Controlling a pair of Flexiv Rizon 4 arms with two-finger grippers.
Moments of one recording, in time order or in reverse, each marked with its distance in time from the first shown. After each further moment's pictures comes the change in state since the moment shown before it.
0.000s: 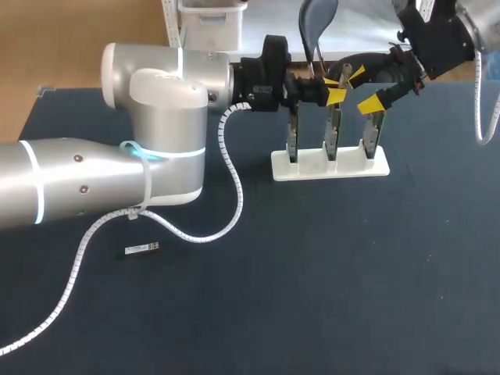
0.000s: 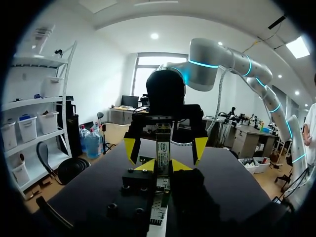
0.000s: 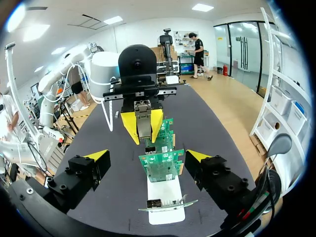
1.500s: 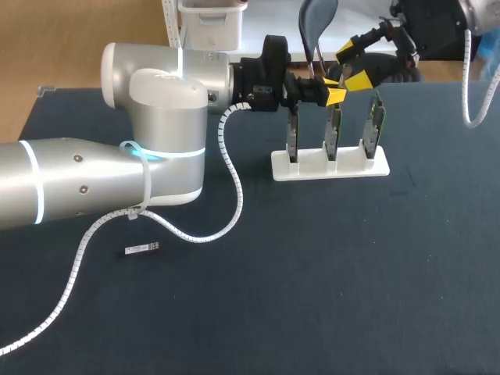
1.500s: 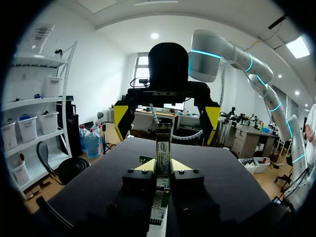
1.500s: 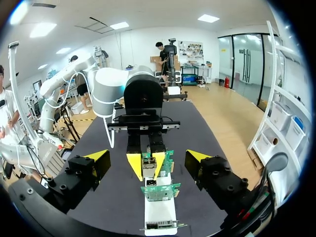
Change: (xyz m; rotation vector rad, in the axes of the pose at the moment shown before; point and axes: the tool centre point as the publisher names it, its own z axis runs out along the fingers) left arm 0.000 0.000 0.000 0.000 0.000 0.000; right arm -0.055 0.005 -0.003 0.004 -0.069 -0.065
